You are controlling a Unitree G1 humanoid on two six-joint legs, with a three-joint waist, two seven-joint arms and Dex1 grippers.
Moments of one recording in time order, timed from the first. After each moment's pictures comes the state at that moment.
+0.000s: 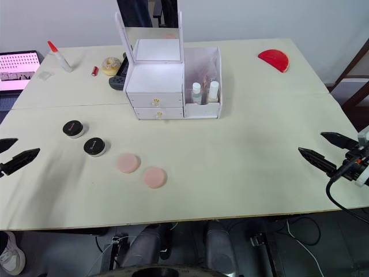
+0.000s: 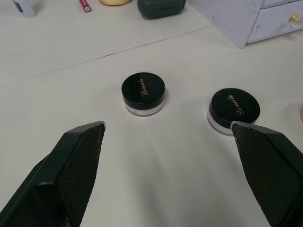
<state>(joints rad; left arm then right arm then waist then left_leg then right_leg) 0.11 0.94 0.70 0.15 -0.55 0.38 -1.03 0.11 -0.89 -0.71 -0.06 0.54 0.45 1.06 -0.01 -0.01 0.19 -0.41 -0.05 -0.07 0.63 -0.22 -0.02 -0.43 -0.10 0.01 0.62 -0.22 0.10</state>
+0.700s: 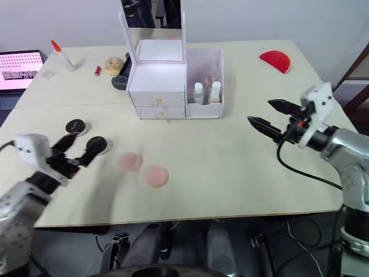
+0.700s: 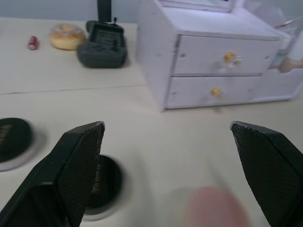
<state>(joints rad) 0.15 0.35 0.38 -0.72 -0.62 0.65 -0.29 -0.31 -0.80 -0.34 -0.26 0.65 0.66 0.80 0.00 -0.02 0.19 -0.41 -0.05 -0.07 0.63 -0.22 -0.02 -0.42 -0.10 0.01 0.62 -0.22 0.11</state>
